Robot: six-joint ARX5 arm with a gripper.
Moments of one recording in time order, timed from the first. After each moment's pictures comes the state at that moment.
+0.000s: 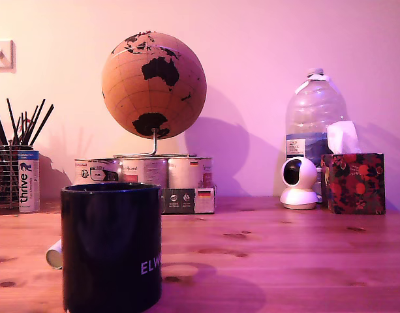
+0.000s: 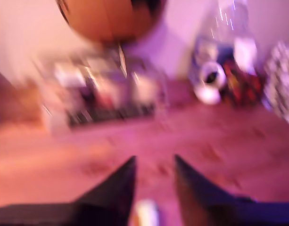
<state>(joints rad) -0.09 0.37 0.41 -0.29 0.42 -0.13</state>
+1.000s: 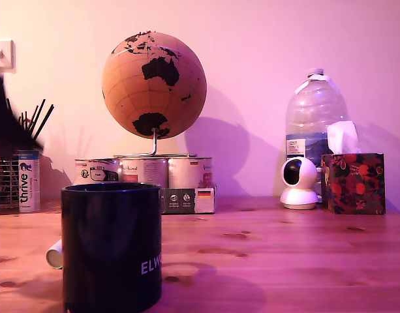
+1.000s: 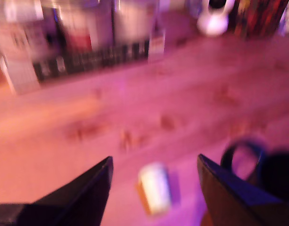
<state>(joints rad) -0.29 0.82 0.26 0.13 0.23 -0.03</state>
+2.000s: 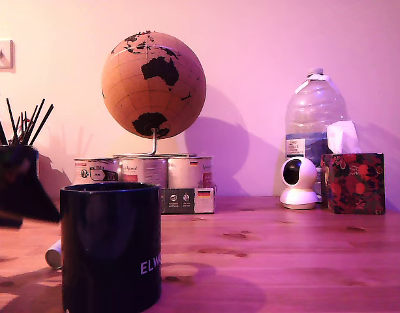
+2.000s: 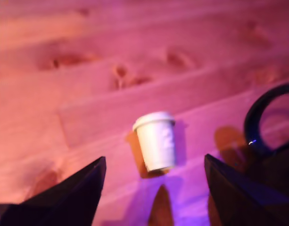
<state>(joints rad) -0.35 1.22 0.27 0.31 0.18 -0.11</state>
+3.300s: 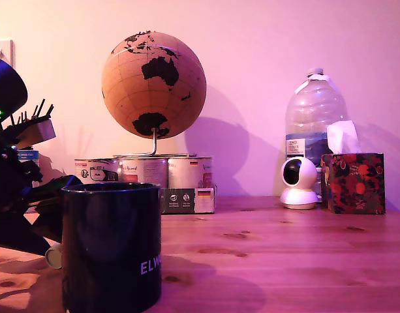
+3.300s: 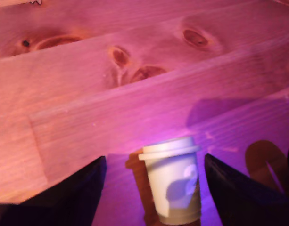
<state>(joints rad) -0.35 1.55 0.52 0.19 0.20 -0.10</state>
